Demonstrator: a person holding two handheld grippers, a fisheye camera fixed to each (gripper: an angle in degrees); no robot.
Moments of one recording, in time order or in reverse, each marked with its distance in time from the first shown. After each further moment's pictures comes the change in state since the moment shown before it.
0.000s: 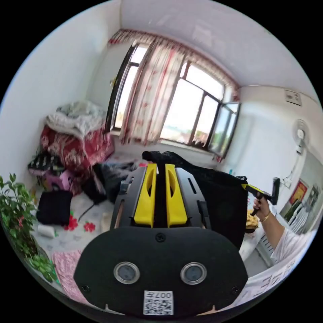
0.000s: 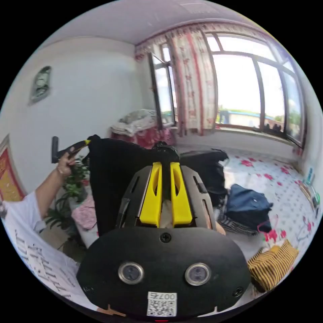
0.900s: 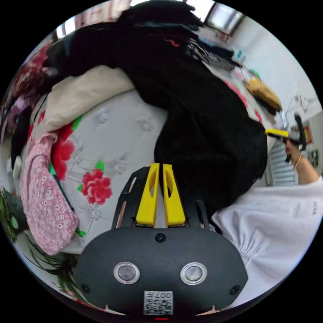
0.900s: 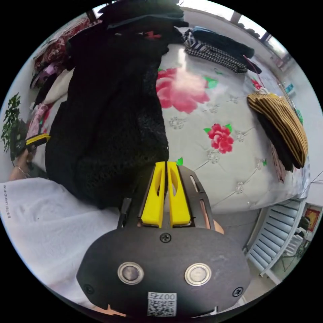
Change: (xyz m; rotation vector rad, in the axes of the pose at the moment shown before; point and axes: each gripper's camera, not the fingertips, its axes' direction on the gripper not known) left arm 0.003 0.413 0.201 -1.058 -0.001 0.178; right arm 0.013 0.359 -0.075 -0.871 0.282 0.292
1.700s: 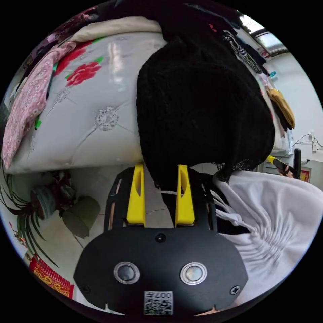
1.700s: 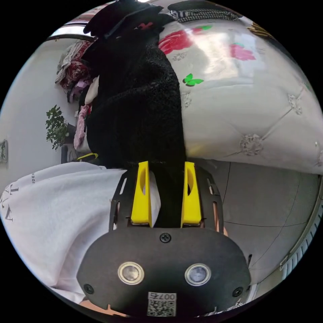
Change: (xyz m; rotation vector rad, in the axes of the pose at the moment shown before) left arm 0.015 0.162 0.049 -0.154 0.081 -0.337; right arm 0.111 0.164 0.020 -0.134 -0.540 0.033
